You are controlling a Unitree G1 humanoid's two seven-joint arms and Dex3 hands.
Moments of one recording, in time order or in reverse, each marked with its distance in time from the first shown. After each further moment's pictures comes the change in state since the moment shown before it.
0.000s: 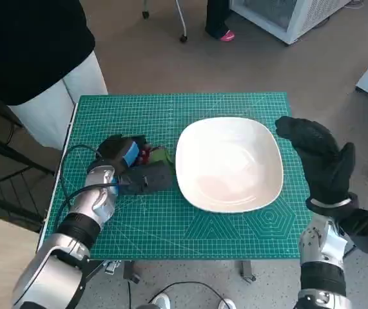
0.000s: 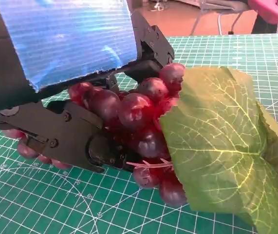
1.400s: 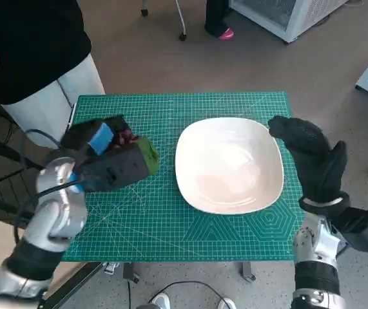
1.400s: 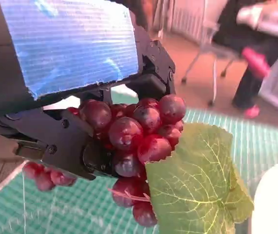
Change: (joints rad) left arm 0.247 0.239 0.172 -1.018 0.052 0.423 -0.377; right arm -0.006 0.028 0.017 0.018 -0.003 0.004 -0.024
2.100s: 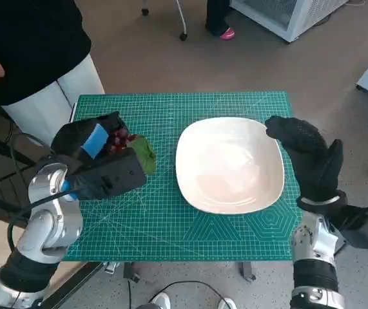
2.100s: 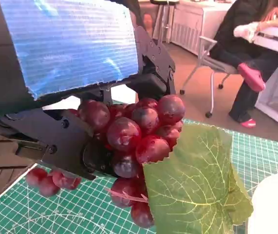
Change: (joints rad) left arm 0.041 -0.004 0.014 -0.069 0.033 0.017 -0.012; right arm -0.018 0.002 -0.006 0.031 0.005 0.000 0.027
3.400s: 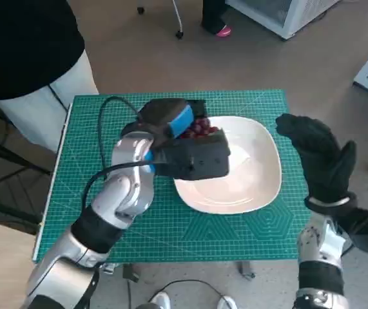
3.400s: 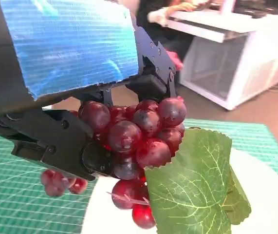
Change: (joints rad) left arm -0.389 -0.348 -0.196 0.406 0.033 -0.129 -0.009; right arm 0.034 -0.013 -0.018 -0.075 -0.007 0.003 -0.042
